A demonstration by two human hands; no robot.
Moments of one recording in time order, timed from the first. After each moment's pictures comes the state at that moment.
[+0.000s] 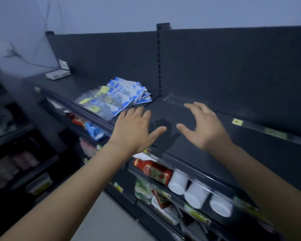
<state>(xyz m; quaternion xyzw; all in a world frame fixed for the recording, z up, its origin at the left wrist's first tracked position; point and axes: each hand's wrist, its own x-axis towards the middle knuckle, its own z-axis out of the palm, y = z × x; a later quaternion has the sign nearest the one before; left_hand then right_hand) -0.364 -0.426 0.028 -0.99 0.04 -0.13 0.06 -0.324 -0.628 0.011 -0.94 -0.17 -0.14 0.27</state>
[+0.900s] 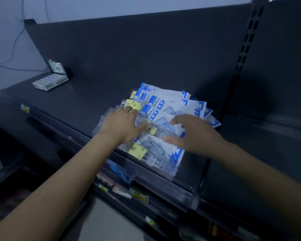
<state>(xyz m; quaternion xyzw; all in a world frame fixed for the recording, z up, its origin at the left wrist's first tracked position) -0.094 -0.120 0.000 -1.00 0.06 -0.03 0.04 -0.117 -0.343 -0.009 -0.95 -0.19 -0.02 0.26</state>
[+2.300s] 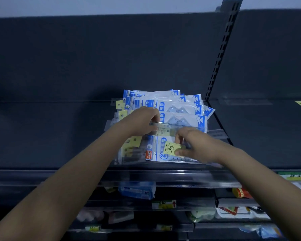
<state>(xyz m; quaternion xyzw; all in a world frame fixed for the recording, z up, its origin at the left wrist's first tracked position) 0.016 -0.073 -0.014 -0.87 0.47 0.07 -0.16 -0.135 -0.236 -0.025 -0.98 -0.03 0.04 0.19</state>
